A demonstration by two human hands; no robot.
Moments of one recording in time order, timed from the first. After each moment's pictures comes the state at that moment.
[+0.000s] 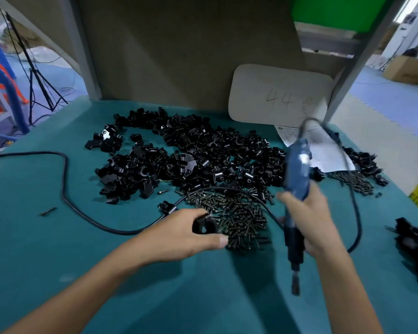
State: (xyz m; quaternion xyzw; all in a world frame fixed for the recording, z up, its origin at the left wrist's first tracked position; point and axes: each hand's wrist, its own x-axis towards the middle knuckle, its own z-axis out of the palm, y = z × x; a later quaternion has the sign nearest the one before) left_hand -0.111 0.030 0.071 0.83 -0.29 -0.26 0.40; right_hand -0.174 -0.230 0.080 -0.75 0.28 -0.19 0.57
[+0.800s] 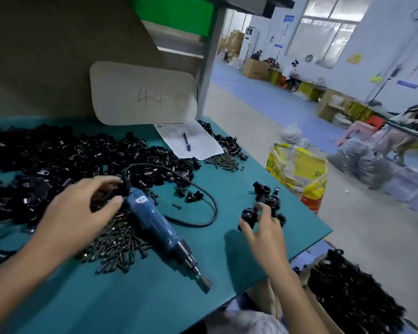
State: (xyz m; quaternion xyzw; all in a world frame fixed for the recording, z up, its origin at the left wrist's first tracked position) left_hand -0.073 -0.064 0.064 0.83 -0.38 0.06 0.41; right_hand -0.324 -0.342 0.021 -0.85 0.43 -0.20 0.22
